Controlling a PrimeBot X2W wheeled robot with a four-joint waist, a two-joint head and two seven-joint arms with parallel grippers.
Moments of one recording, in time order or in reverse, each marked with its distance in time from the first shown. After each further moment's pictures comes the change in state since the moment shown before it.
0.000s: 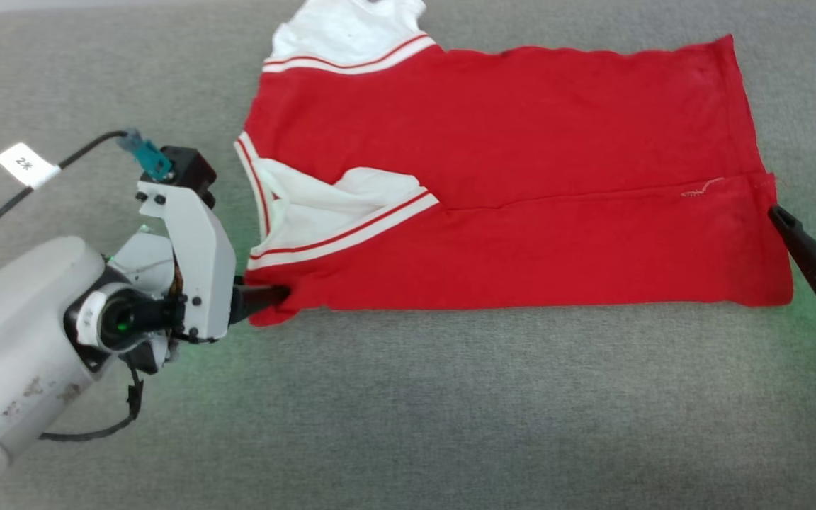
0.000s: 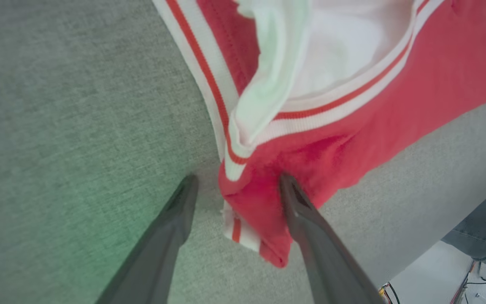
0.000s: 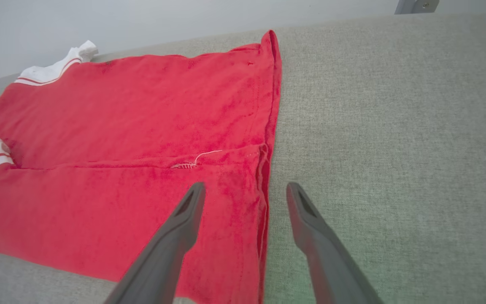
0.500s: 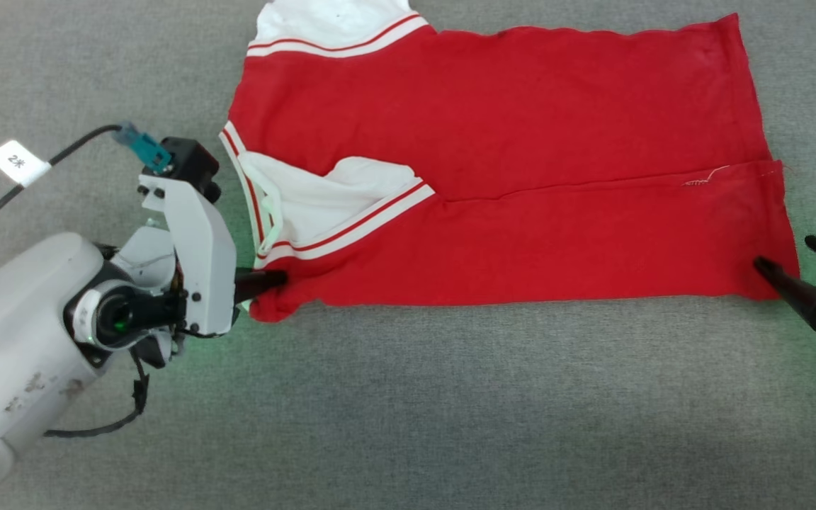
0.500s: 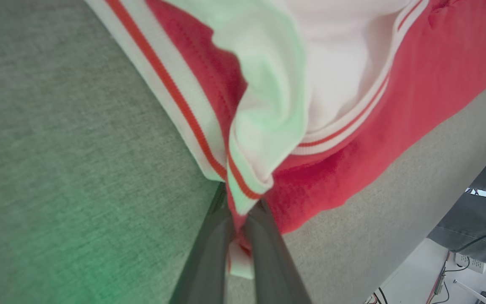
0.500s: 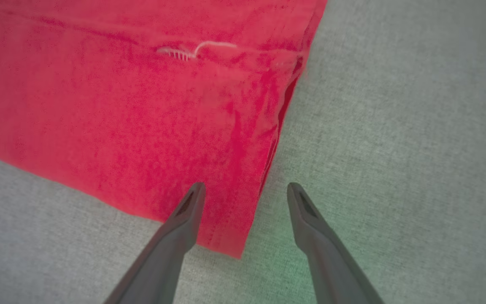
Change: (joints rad) left arm 0.018 -0.022 0.027 0.015 -0.030 -0.081 -0.033; right arm -0.038 -0.175 0.193 -0.086 -0.047 0.000 0.219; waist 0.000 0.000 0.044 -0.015
